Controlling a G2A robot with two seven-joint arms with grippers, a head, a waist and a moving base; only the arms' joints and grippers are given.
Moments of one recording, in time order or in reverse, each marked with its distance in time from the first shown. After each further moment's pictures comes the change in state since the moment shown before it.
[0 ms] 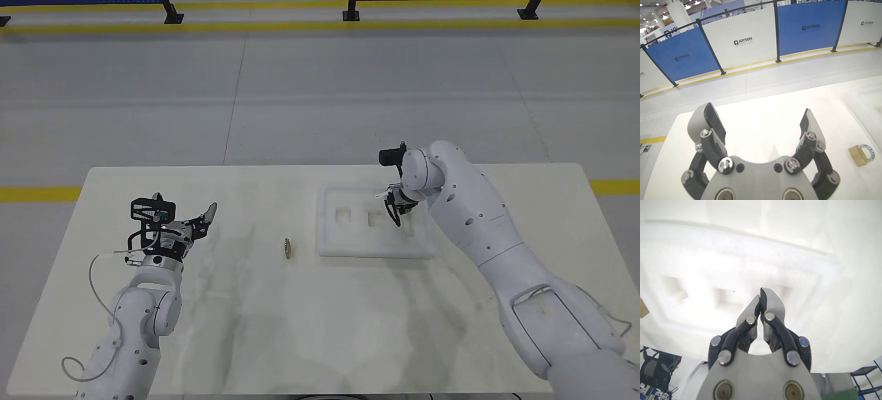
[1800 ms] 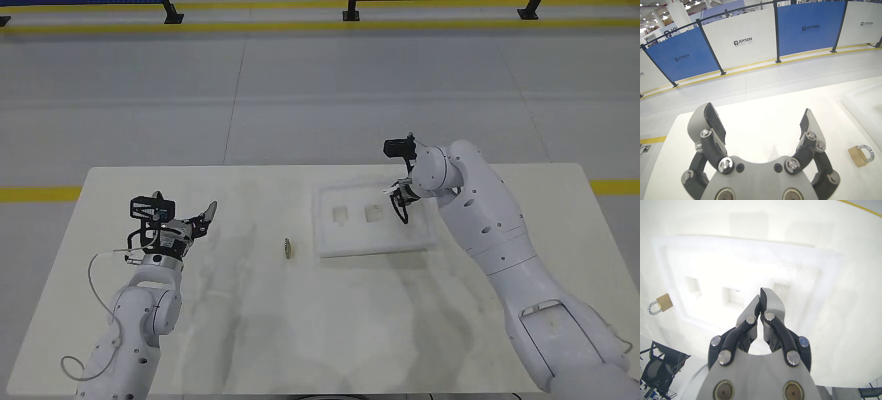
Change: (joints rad) left arm -0.015 0.000 -0.002 -0.008 0.000 -0.020 -0.012; right arm -0.093 0.033 0.153 -0.168 -0.014 -0.033 -0.011
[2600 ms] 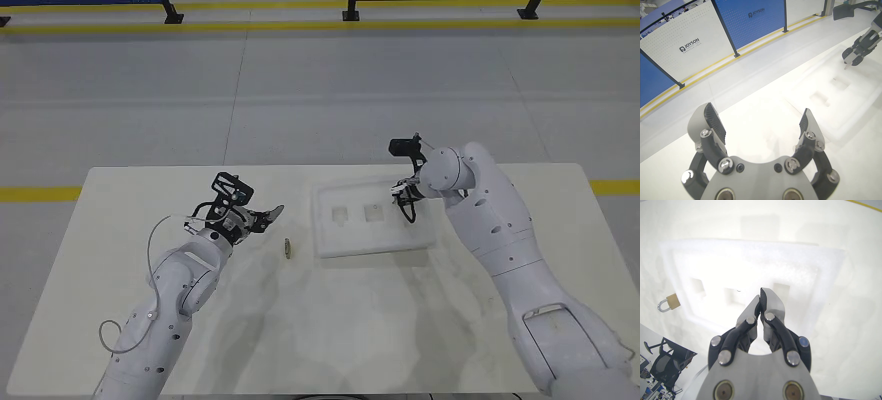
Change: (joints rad) left arm -0.195 -0.010 0.226 -0.033 0.062 -0.214 -0.269; right arm -0.021 0.011 0.058 0.018 0.065 -0.053 -0.040
